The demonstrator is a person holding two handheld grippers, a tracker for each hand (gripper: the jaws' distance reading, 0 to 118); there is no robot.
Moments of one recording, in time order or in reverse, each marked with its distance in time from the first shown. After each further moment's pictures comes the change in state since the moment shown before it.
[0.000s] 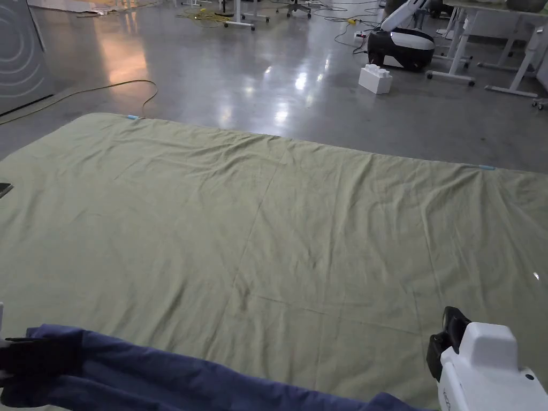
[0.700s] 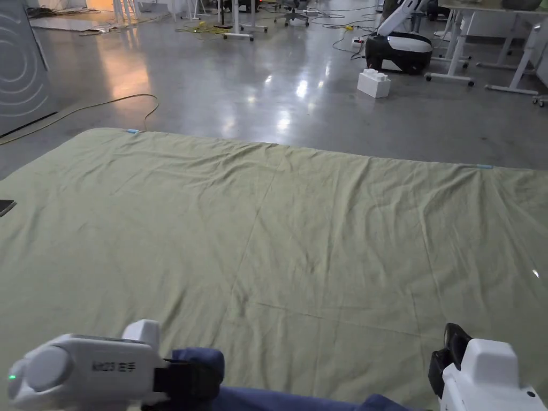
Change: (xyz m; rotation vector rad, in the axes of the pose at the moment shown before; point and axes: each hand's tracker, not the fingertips) left arm 0.173 -0.049 -0.099 -0.123 -0.174 -0.021; right arm 0.017 -0.022 0.006 -0.034 -0.001 -0.052
